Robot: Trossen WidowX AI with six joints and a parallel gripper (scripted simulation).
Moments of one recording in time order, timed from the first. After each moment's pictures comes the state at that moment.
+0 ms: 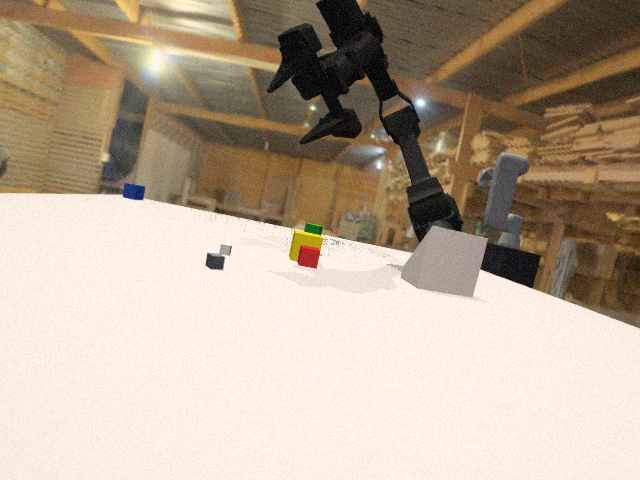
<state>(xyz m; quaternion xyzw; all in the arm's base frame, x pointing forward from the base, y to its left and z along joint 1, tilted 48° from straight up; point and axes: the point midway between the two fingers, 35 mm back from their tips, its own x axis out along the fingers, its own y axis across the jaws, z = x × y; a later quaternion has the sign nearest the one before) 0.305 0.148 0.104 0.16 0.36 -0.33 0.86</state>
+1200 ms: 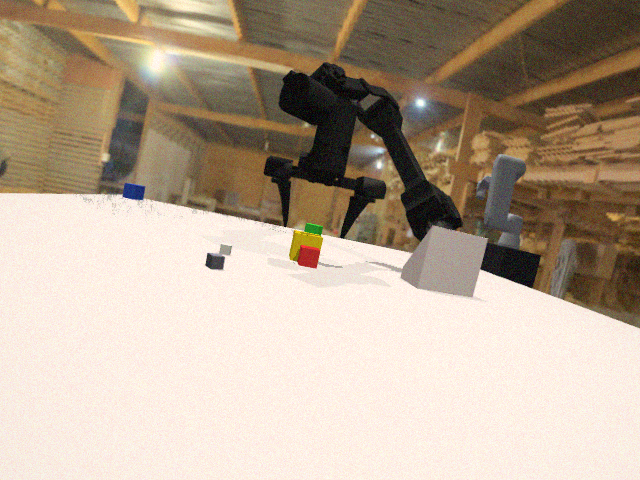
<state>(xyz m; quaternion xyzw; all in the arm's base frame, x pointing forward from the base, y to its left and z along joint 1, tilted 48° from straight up) 0.244 0.025 0.016 0.27 0.24 -0.67 0.65</state>
